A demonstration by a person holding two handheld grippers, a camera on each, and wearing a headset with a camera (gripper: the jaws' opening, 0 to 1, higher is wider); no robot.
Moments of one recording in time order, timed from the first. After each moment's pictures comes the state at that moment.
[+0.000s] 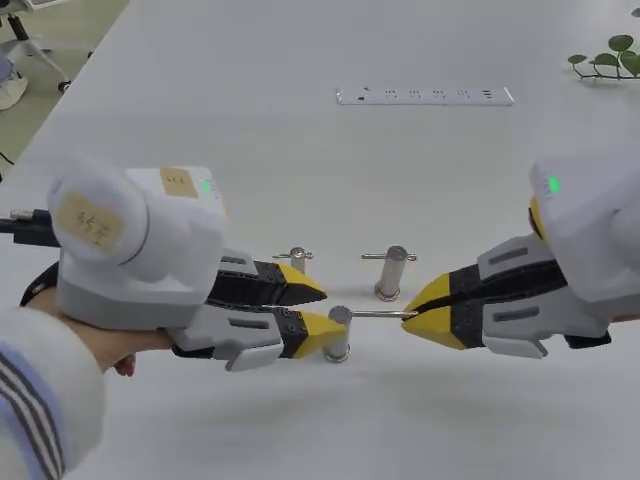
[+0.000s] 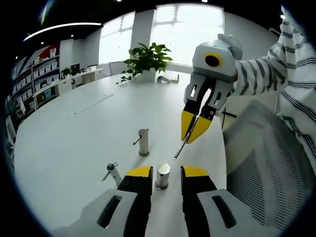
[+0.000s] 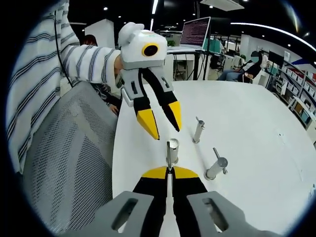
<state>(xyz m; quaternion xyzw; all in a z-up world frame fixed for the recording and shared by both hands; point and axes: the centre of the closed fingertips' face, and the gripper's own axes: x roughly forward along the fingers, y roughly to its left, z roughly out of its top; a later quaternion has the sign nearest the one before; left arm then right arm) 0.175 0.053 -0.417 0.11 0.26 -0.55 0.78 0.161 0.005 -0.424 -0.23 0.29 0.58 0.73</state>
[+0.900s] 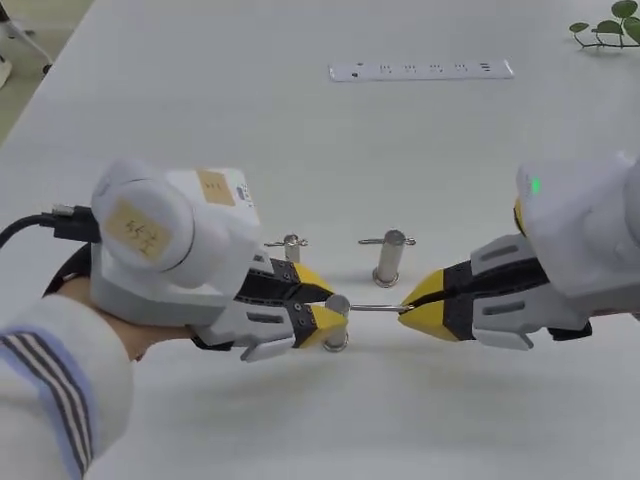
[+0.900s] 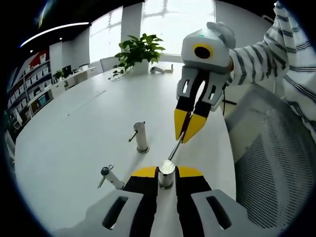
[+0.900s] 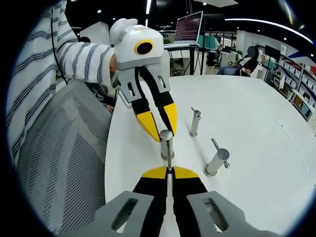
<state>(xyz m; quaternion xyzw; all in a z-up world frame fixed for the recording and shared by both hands) 0.179 0.045 -0.437 0.17 0.26 -0.57 0.76 0.170 0.006 -0.440 -0.22 0.29 0.58 0.73</state>
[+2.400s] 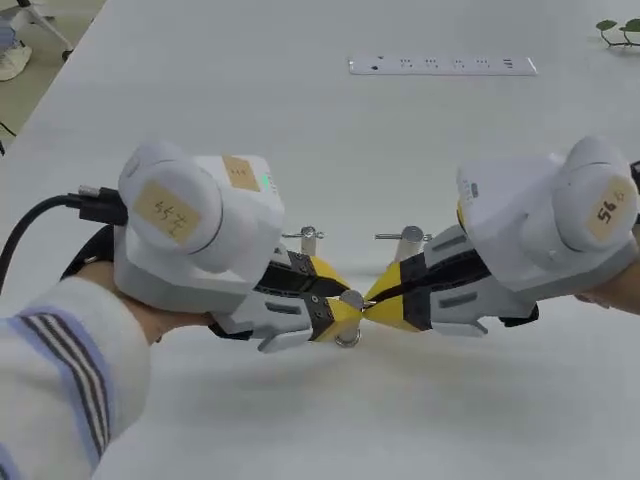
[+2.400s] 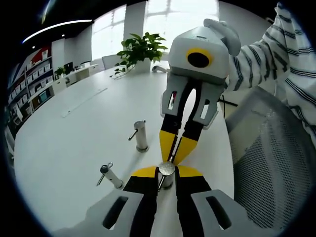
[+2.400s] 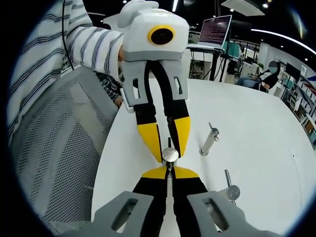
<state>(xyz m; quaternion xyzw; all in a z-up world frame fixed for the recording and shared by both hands) 0.178 0.045 -0.437 0.16 0.28 -0.56 0.76 0.172 0.047 -0.450 -0.27 0.25 0.64 0.67</state>
